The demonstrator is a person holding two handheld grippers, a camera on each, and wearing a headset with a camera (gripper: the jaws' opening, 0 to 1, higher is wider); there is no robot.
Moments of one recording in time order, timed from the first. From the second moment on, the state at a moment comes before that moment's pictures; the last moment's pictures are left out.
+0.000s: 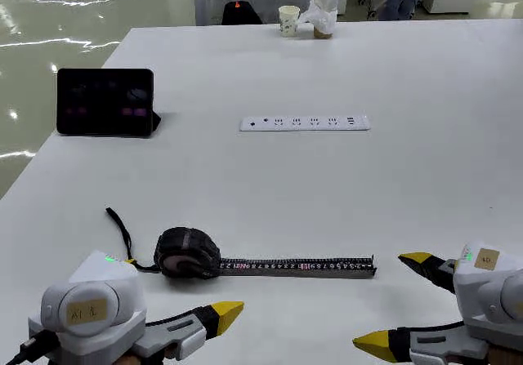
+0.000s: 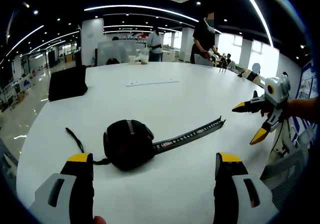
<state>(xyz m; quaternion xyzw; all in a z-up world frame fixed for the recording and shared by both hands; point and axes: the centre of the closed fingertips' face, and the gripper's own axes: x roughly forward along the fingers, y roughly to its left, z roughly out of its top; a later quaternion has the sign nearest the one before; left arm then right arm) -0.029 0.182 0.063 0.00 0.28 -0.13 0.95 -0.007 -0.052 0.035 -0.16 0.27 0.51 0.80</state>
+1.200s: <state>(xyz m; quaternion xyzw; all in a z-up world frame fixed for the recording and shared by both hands) 0.008 0.192 0.046 -0.02 0.29 -0.09 0.95 0.036 -0.056 0.016 -0.23 0.28 0.58 0.73</state>
